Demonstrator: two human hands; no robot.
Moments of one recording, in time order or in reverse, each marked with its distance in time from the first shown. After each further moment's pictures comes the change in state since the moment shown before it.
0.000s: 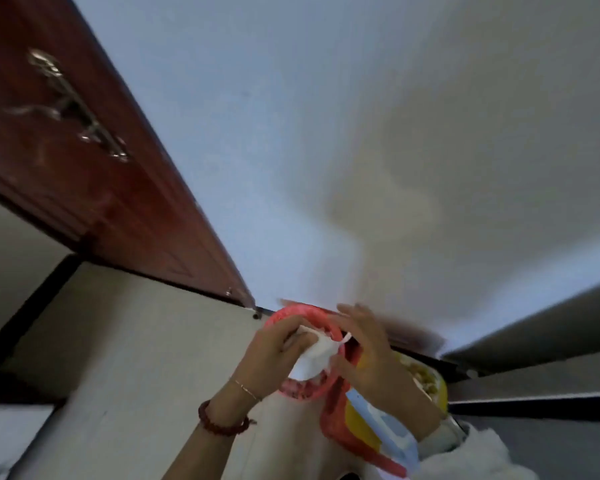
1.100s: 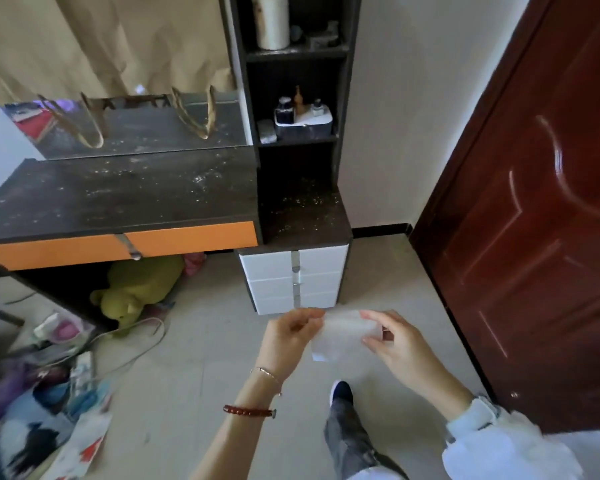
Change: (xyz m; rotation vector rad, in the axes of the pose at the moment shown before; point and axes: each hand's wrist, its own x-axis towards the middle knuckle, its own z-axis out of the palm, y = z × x) left_hand -0.523 -0.190 -0.387 -0.470 1.281 -0.552; right_hand -0.022 -0.451 0.511 0.031 -0.910 -0.487
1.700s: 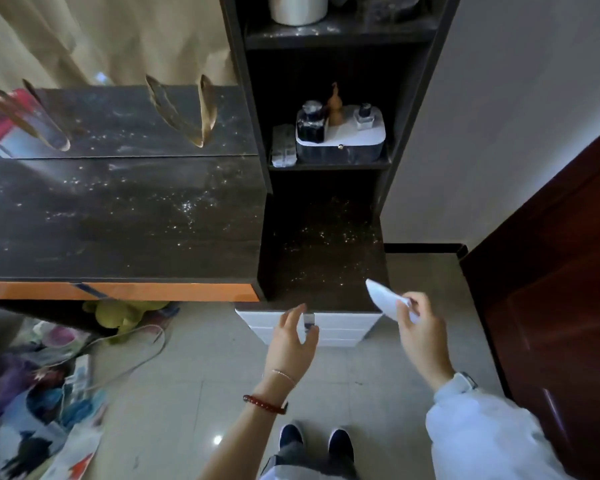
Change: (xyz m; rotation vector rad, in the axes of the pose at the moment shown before) left_hand 0.298 -0.040 0.004 0.433 0.163 -0.178; right_hand 0.331 0.101 0.005 -0.110 0.325 0.121
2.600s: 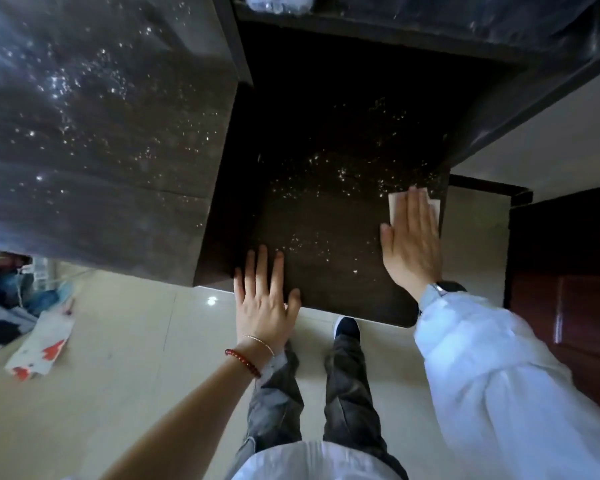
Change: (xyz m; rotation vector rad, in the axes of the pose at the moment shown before) left_hand 0.156 -0.129 0.099 0.672 0.057 -0.047; right_hand 0.185 0.128 0.192 -0.698 -0.463 -0.305
